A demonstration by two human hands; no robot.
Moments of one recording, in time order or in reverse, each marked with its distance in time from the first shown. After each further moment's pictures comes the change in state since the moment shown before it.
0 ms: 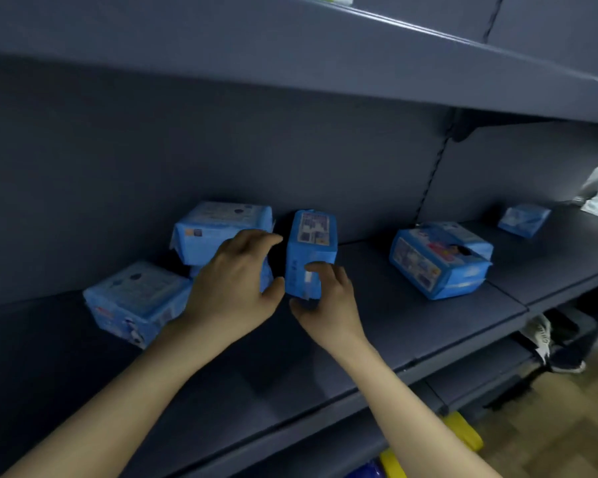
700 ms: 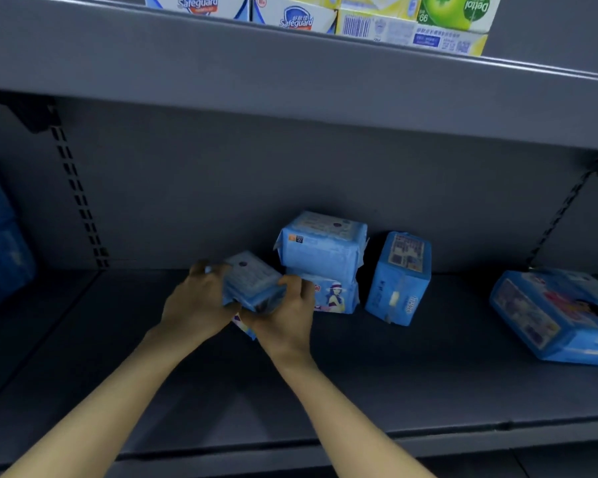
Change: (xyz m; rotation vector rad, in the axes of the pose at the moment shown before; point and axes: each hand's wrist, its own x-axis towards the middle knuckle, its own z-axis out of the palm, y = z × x) left_hand -0.055 -0.102 -0.053 0.290 -0.132 -0.632; right_hand -0.009 -0.094 0.124 0.329 -0.059 -0.071
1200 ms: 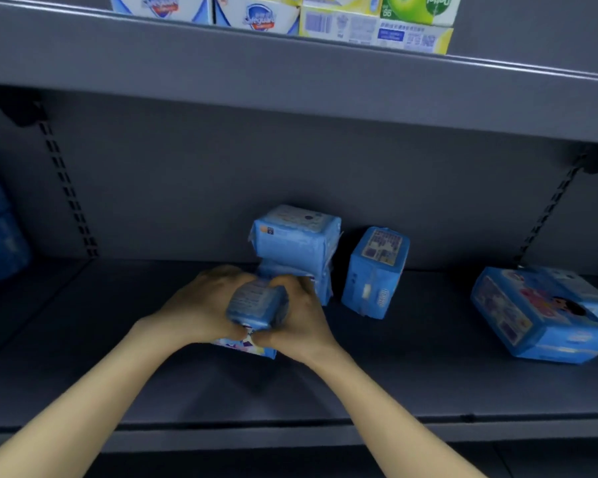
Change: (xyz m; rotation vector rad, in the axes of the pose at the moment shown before) left_hand -0.024 0.045 -0.002 -0.025 -0.235 0.260; right_hand 0.001 0.022 -0.088 -0.053 -0.422 -0.143
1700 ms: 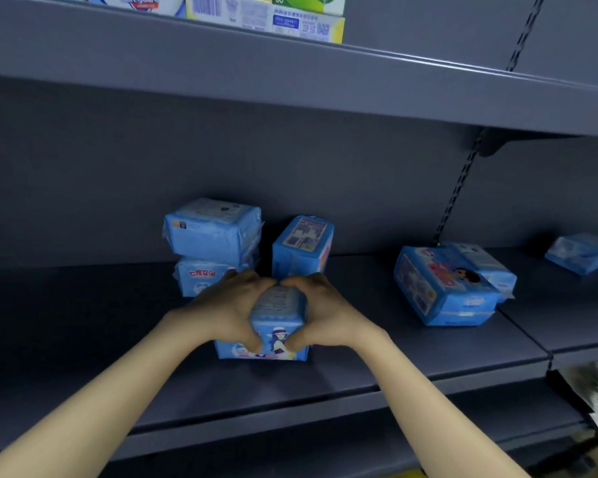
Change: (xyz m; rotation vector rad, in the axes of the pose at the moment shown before) left_hand 0.049 0.102 0.054 0.156 -0.213 0.198; right_hand -0.042 0.054 -0.126 -0.222 -0.251 0.120
